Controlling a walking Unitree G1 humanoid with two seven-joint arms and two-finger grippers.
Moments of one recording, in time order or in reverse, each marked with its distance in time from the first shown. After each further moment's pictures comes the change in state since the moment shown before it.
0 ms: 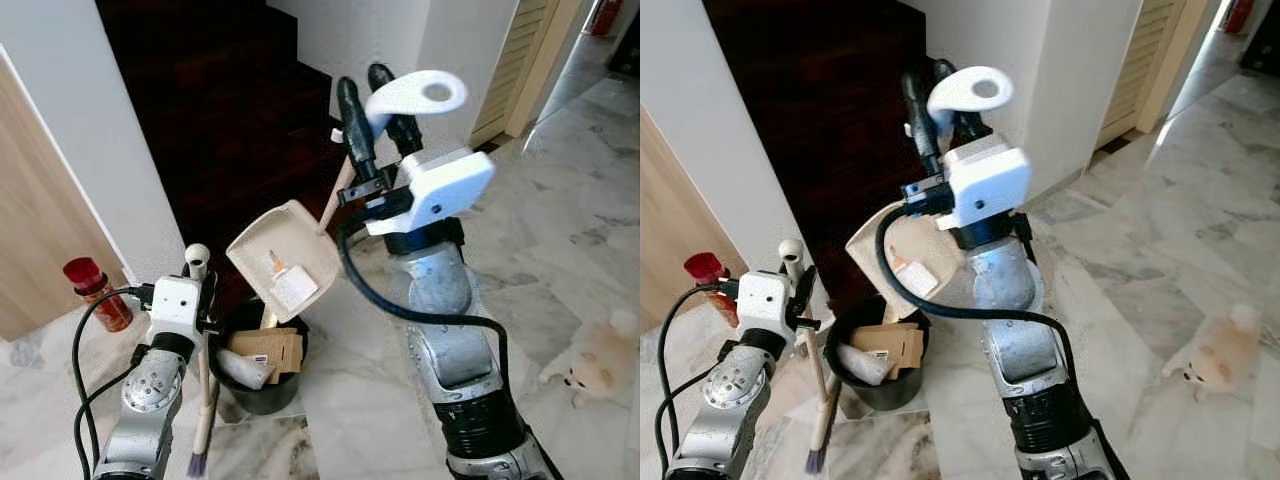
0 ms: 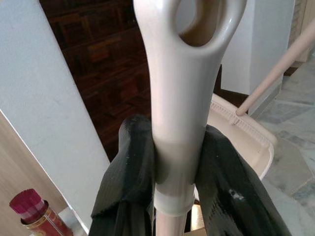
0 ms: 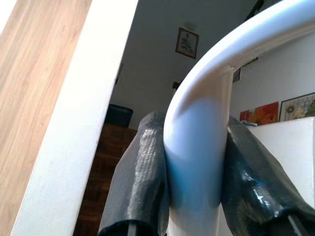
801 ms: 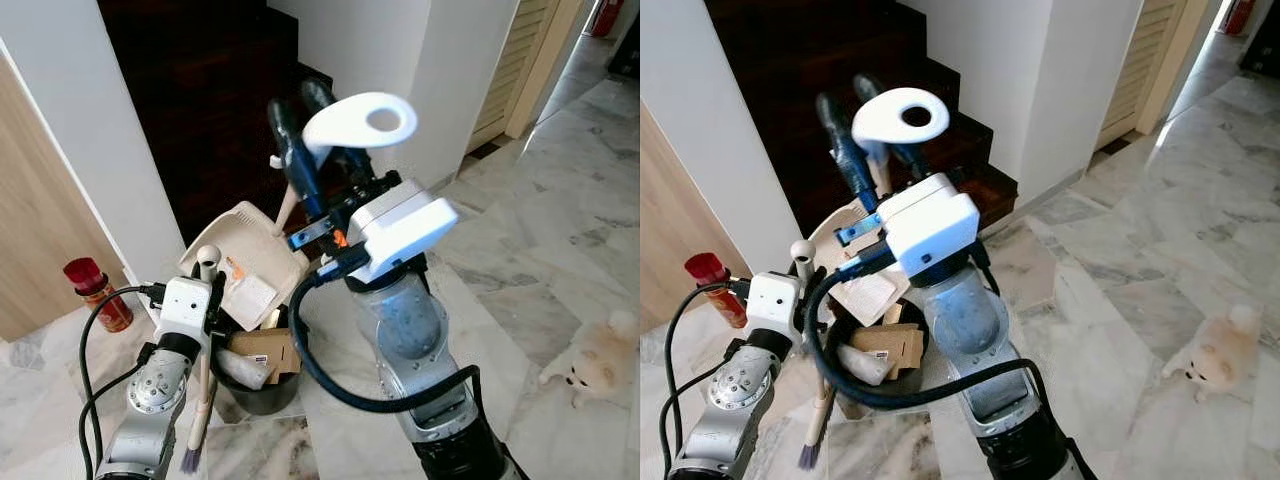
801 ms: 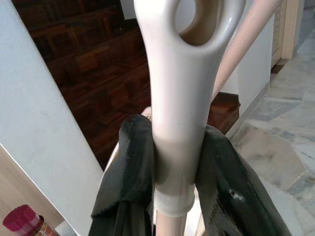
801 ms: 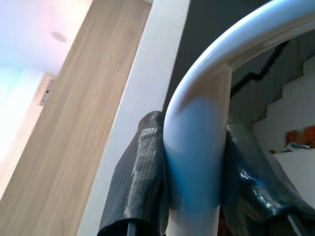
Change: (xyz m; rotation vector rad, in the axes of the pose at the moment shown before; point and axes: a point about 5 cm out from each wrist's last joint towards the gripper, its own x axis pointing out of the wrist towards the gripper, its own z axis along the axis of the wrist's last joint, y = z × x) left arm 0.000 -0.008 0.002 0.041 -0.023 -0.056; right arm -0.010 0.048 0.024 0.085 -0.097 0.145
